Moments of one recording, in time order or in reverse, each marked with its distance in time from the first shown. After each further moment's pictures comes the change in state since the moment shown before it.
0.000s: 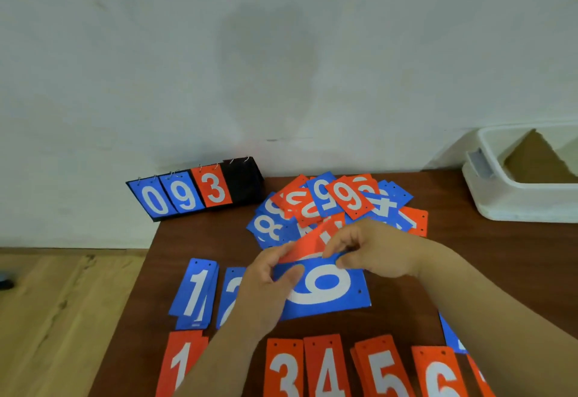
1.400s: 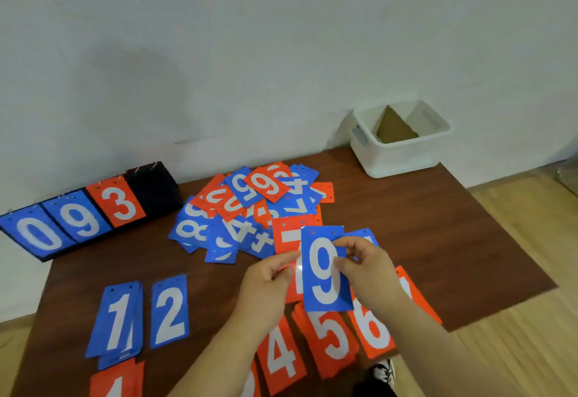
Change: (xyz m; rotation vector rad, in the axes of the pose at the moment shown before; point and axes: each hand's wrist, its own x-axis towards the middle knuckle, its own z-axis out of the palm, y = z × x) left_hand -0.039 -0.011 0.082 -0.056 -0.346 0.006; right_hand -0.120 0.062 0.121 0.623 0.966 0.397
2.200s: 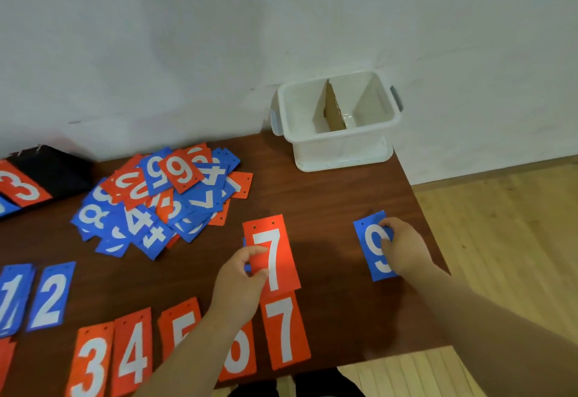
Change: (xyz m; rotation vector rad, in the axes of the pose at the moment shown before) left_hand 0.095 0.026 0.268 0.343 0.248 -0.206; right_hand 0.255 0.153 -0.328 -0.644 -0.083 0.059
